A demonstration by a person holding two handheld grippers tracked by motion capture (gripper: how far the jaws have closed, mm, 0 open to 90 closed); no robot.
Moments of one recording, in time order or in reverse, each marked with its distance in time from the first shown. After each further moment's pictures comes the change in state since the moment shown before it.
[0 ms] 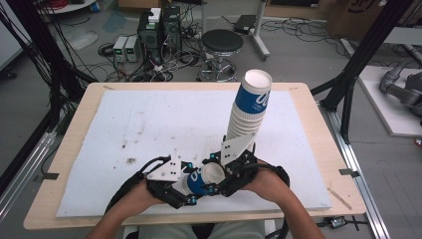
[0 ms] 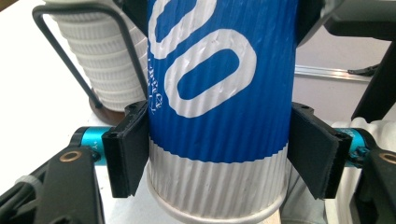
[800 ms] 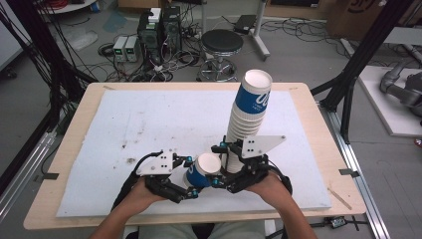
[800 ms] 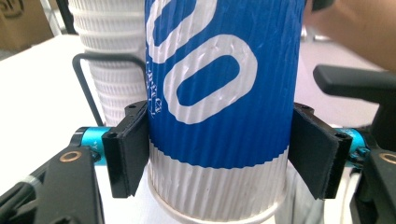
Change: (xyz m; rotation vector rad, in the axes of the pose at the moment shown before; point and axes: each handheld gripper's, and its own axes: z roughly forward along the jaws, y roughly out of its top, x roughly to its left) left arm 0.006 -0.003 -0.005 -0.172 0.021 -0.092; right arm 0.004 -0.017 -0.019 -0.329 -0.100 0.116
